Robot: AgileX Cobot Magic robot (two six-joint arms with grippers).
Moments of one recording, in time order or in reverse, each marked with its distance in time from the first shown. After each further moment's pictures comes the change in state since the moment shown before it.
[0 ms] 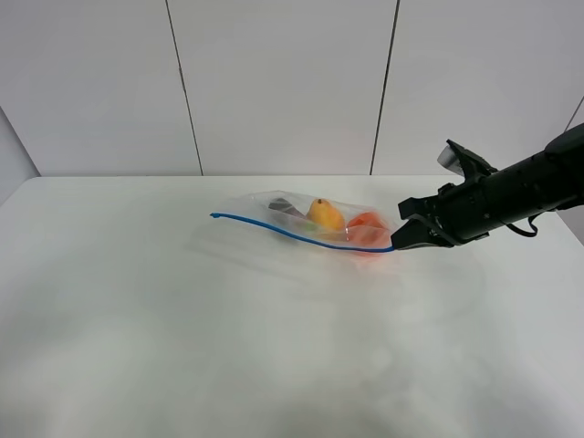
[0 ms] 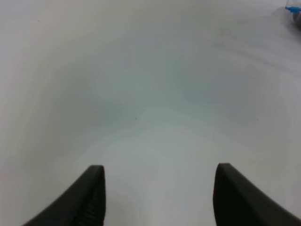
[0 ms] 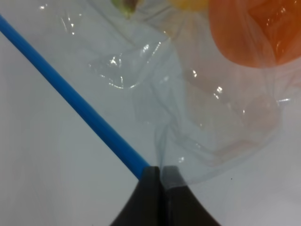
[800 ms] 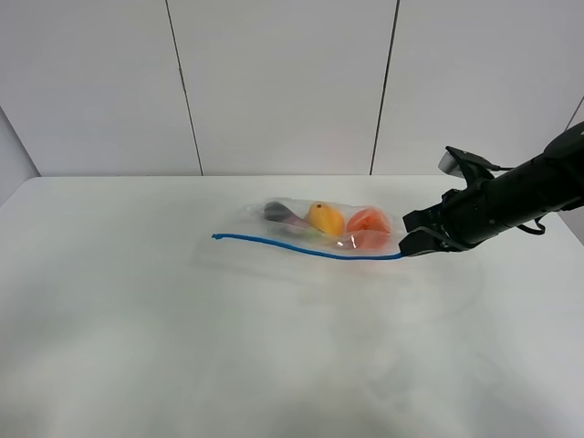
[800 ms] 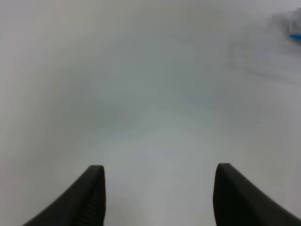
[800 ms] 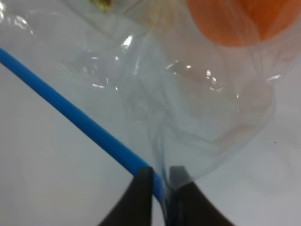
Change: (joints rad) left arm 0.000 0.000 0.010 0.000 -0.017 -0.002; right arm 0.000 0.000 0.000 -0.116 -0.037 0.014
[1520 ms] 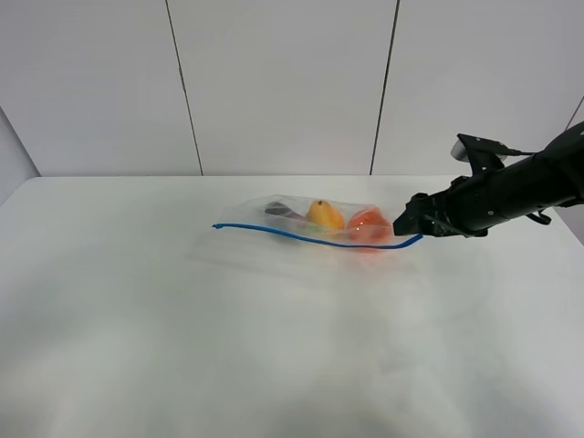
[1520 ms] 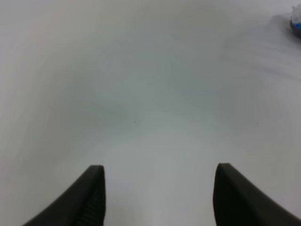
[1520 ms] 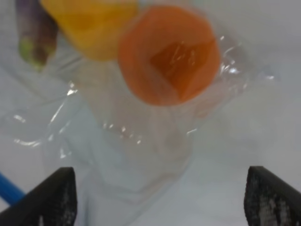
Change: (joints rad) left arm 0.000 0.000 0.000 0.000 -0.002 0.000; right arm 0.000 0.000 0.000 -0.008 -0.211 0.022
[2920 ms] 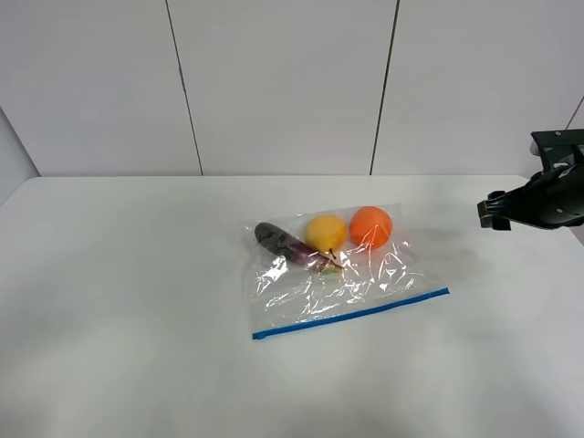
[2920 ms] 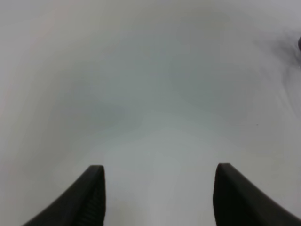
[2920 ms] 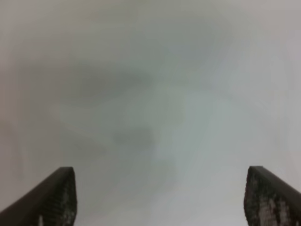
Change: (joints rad) left arm 0.000 0.000 0.000 0.000 -0.004 0.000; right arm -0.211 0.000 0.000 -0.658 -0.208 0.474
